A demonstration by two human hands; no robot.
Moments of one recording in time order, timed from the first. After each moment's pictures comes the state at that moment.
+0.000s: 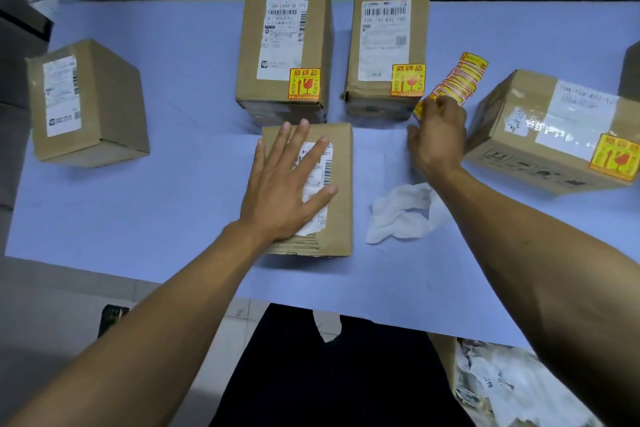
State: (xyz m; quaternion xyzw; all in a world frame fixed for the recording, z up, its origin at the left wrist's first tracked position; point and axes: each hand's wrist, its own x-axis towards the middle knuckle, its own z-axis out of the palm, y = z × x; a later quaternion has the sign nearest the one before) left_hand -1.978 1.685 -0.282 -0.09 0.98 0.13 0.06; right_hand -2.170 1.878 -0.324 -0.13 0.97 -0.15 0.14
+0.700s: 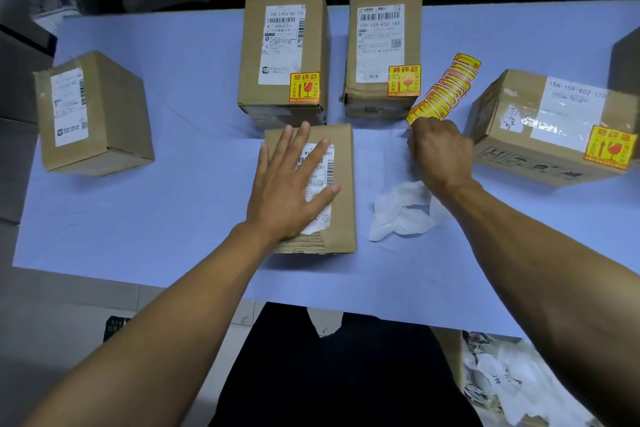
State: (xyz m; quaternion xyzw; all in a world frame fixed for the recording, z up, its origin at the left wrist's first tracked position) left_hand -1.977 1.686 -0.278 -0.10 0.98 0.16 0.06; right_hand -2.147 1.896 -0.320 -0.25 0.96 -0.07 0.04
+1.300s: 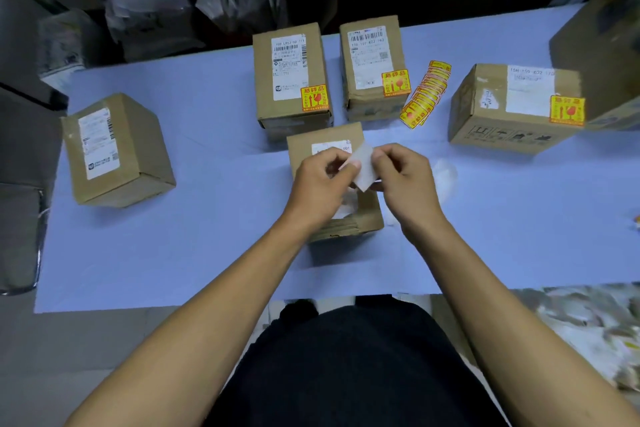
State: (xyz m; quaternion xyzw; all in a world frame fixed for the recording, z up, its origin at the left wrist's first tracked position) left_hand -1.965 1.708 -0.198 -0.21 0.77 0.60 0.03; right_hand -2.005 1.841 -0.205 0.02 0.77 -0.61 0.16
